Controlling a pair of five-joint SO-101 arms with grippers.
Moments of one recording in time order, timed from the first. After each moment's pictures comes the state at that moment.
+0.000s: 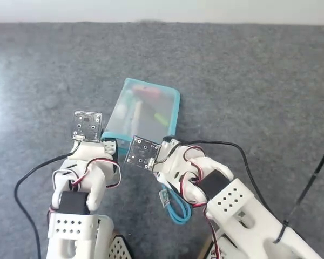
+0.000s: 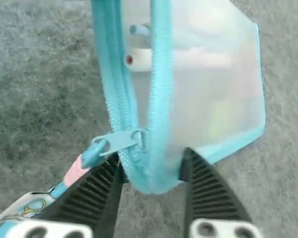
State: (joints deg) left arm -2.7 -78.5 79.7 49.9 3.5; right arm -44.5 -46.7 61.5 41.1 33.6
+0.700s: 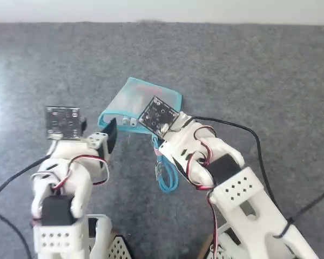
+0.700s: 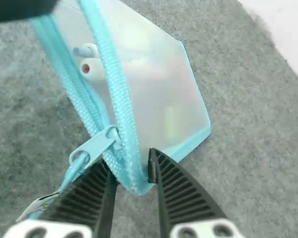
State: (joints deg) left arm -7.7 -78.5 58.4 64.0 3.6; right arm -36.7 -41.8 46.9 44.6 23.3
